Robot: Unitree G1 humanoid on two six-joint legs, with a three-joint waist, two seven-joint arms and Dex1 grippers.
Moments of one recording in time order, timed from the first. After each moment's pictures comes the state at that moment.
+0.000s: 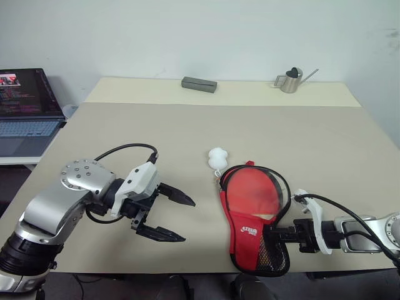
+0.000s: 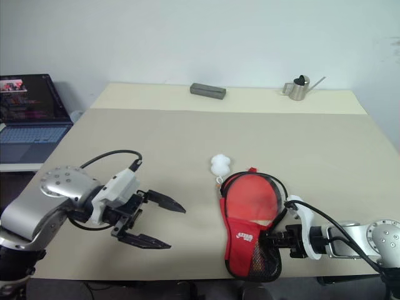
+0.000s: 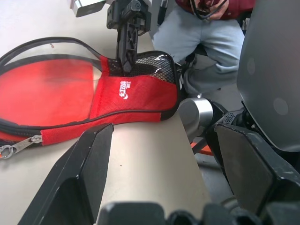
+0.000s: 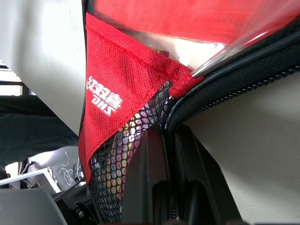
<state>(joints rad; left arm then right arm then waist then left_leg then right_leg) -0.37 0.97 -0.06 -0.39 -0.62 0.49 -1.50 -0.14 -0.89 -0.03 -0.29 1.76 1.35 -0.14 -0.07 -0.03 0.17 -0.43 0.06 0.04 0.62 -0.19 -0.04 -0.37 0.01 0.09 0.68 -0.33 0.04</state>
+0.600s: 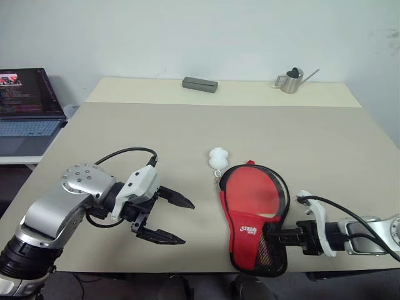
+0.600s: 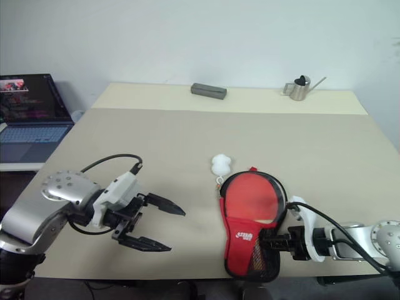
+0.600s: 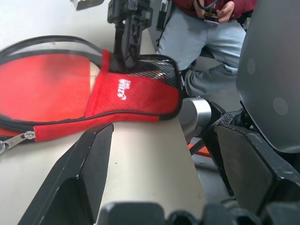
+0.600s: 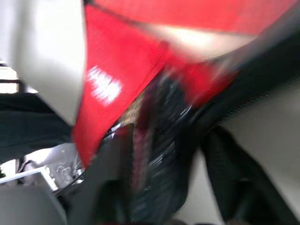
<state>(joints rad) -0.33 0.97 -0.06 -0.39 -0.62 0.49 -1.48 -0.09 -1.03 -0.02 -0.34 1.80 1.26 -0.04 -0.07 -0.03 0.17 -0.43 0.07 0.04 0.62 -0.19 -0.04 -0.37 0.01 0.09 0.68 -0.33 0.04</state>
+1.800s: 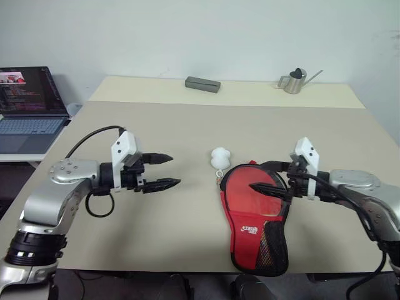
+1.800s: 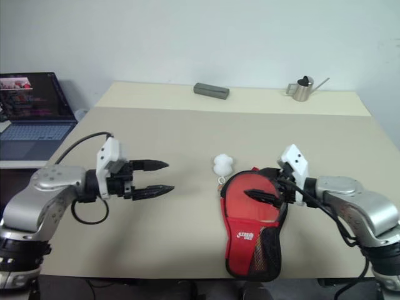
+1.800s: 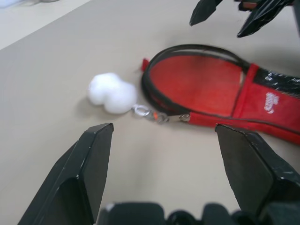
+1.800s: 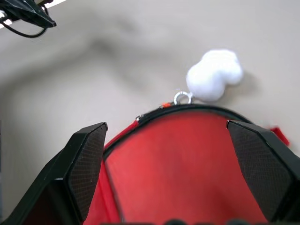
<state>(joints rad) -0.35 0.89 0.07 -0.14 -0.50 0.47 -1.12 -0.38 -0.78 0.08 -0.35 0.70 0.76 0.73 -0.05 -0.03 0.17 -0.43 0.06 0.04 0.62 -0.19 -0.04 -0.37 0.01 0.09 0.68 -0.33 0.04</state>
